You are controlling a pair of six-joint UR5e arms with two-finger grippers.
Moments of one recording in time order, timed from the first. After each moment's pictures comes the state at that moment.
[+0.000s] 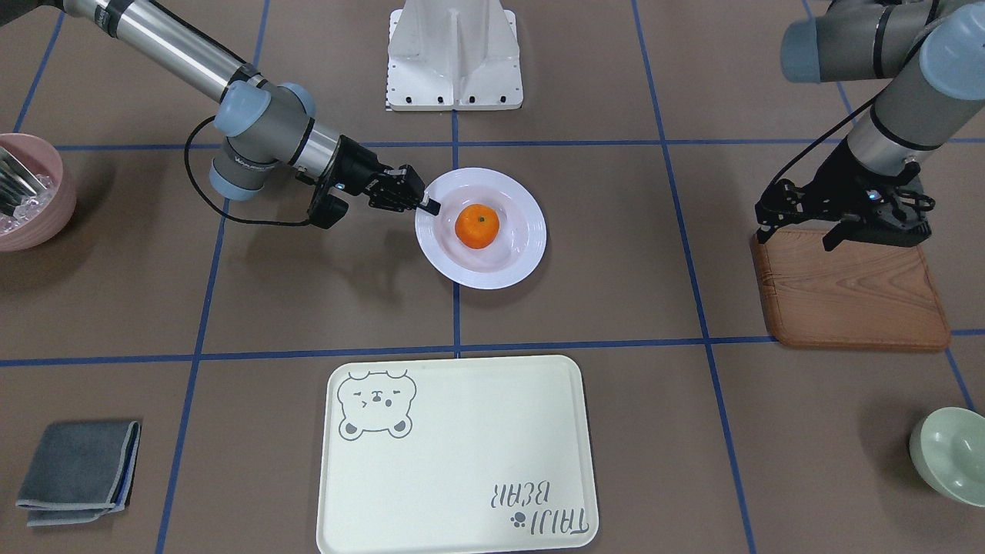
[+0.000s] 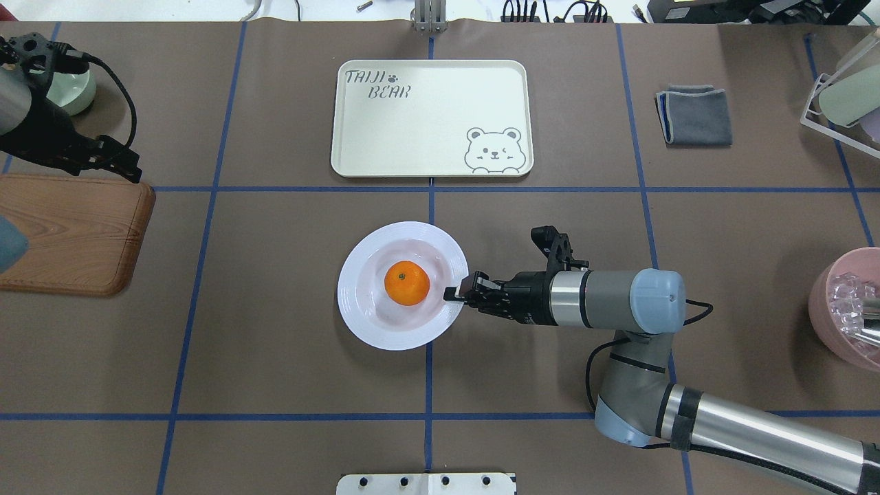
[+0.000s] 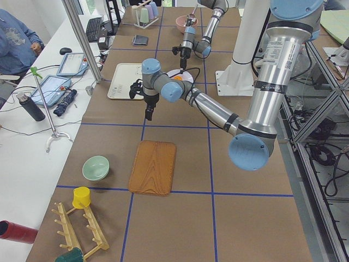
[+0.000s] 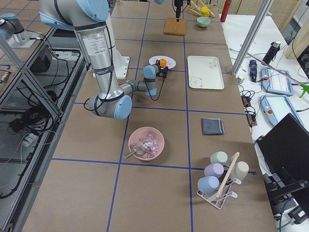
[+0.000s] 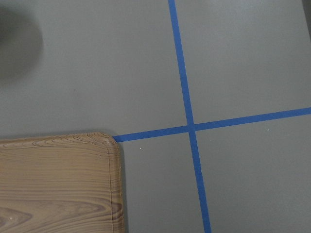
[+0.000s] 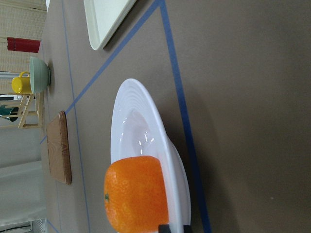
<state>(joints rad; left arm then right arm) -1.04 -1.79 -1.89 -1.64 -2.19 -0.63 0.41 -1.13 1.36 -0.05 1.78 1.81</state>
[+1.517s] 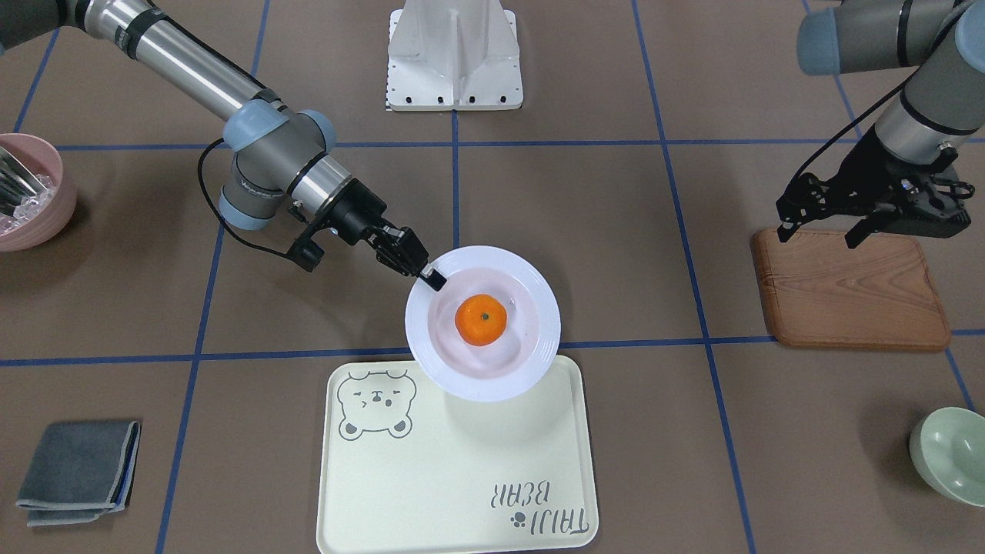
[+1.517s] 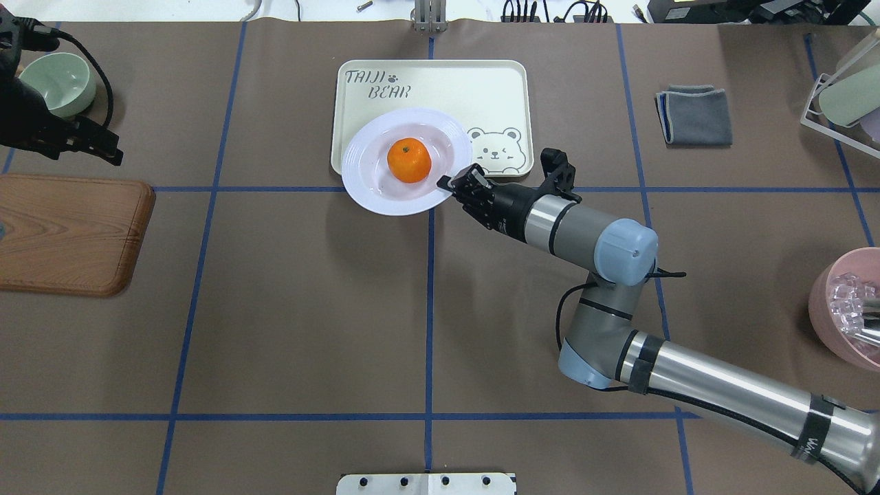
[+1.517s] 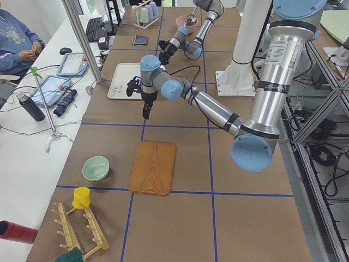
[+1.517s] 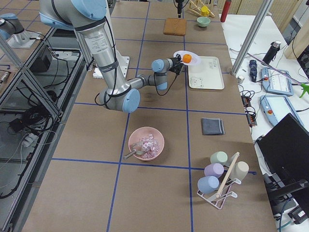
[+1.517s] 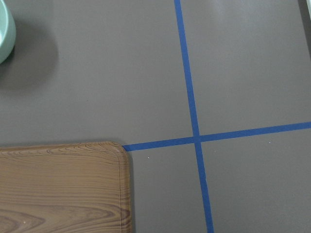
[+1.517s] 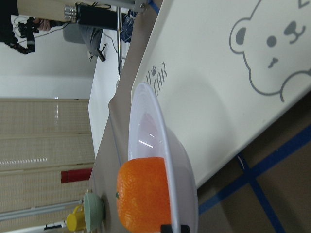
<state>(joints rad) -1.10 -1.78 -1.93 -1.62 -2.19 -0.62 0.52 -0.97 1.22 -0.11 1.46 2.04</state>
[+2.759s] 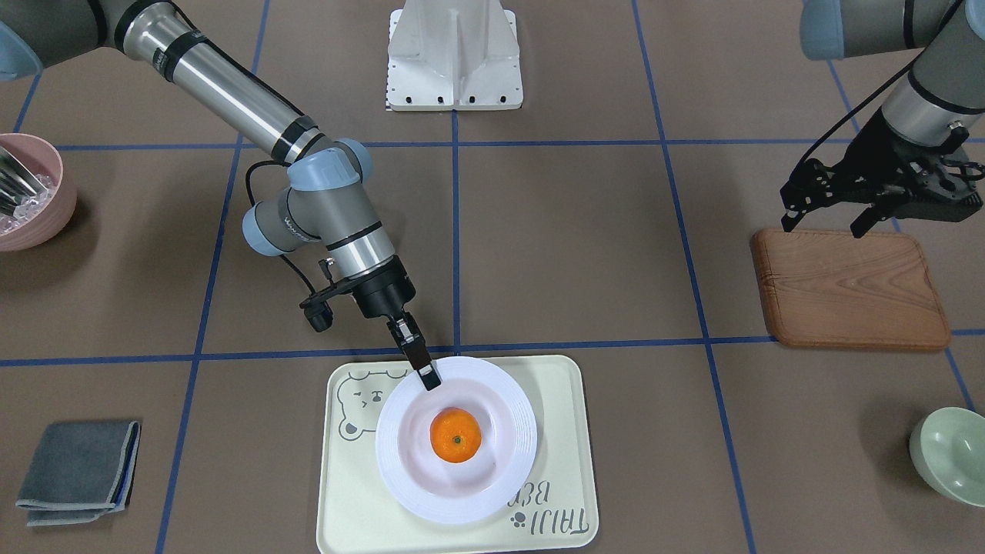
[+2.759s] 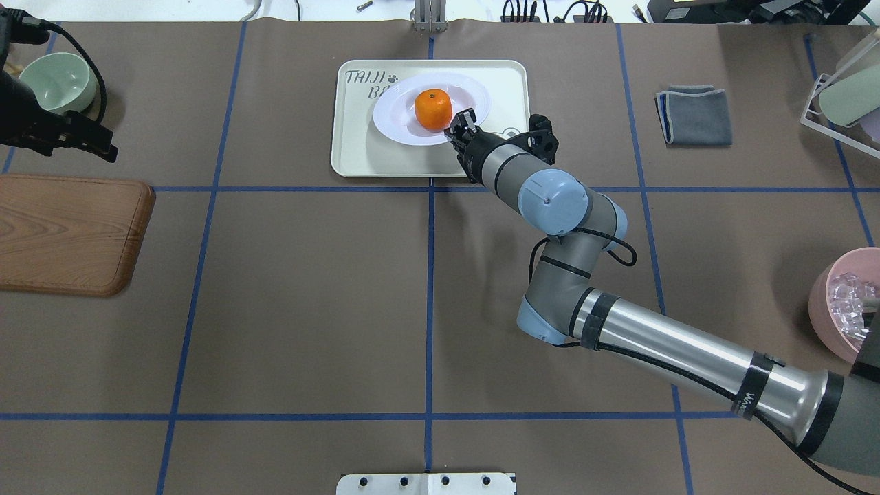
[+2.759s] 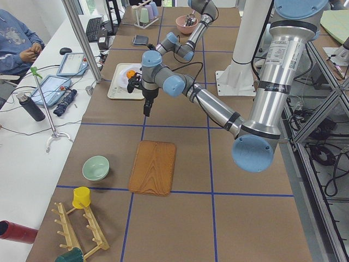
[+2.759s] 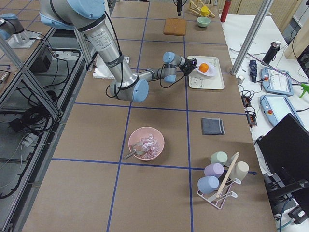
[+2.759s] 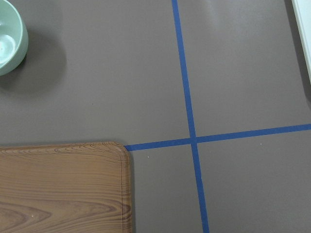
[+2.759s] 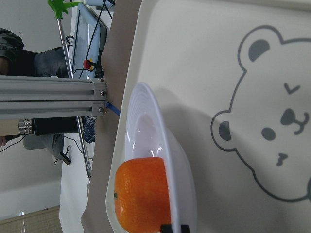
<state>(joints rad) -1.10 -1.78 -1.96 -1.59 -2.18 -0.62 0.56 -0.81 1.05 -0.39 1.31 2.32</state>
